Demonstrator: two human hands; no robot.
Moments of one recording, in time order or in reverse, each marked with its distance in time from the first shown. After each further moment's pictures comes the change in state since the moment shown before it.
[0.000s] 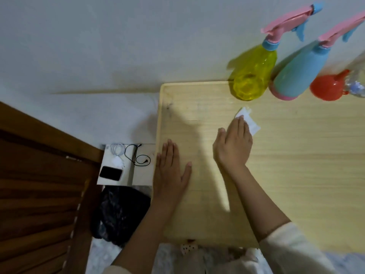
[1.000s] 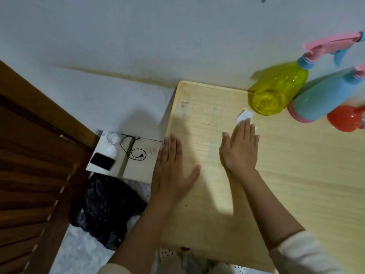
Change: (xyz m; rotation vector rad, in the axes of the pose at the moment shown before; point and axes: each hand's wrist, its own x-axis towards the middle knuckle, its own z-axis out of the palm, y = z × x) left_hand 0.005 -0.003 -0.003 0.010 0.007 -0.095; right_hand 0.018 -0.004 0.002 -0.174 -0.131 -0.205
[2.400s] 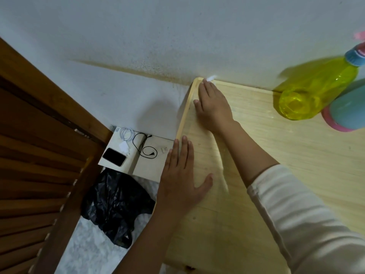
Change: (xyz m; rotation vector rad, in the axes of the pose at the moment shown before) left_hand 0.001 0.000 0.003 0.019 0.039 -0.005; right_hand 0.105 -0.101 0.037 -0.016 -0.165 -0.570
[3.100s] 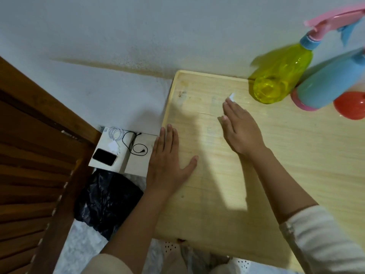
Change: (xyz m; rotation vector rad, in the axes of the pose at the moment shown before) left_hand 0.000 -0.002 -0.002 0.013 -0.031 0.009; right_hand -0.133 0.063 -0.028 0.046 0.068 0.128
